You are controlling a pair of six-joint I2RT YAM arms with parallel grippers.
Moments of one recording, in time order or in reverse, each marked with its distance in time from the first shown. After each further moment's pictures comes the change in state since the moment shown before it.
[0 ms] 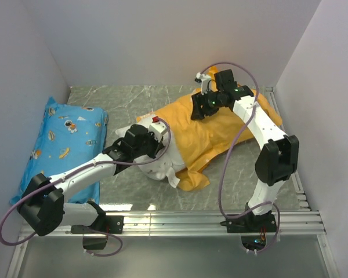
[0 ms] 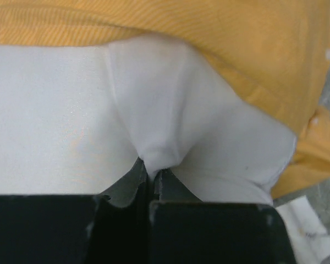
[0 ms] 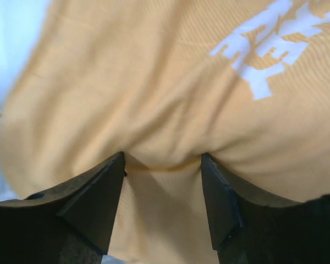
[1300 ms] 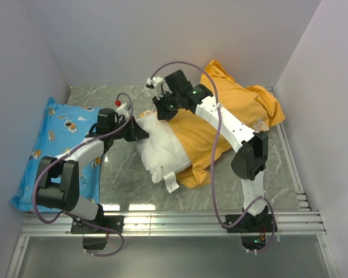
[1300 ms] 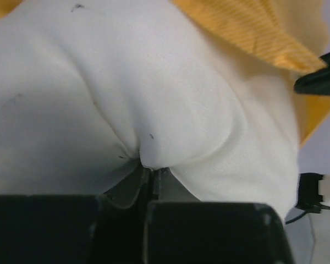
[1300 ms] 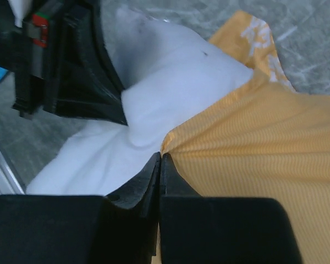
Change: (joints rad) left arm 0.499 0.207 0.033 0.108 0.593 -0.469; right arm 0.373 0.206 0.373 -0.056 0.166 0.005
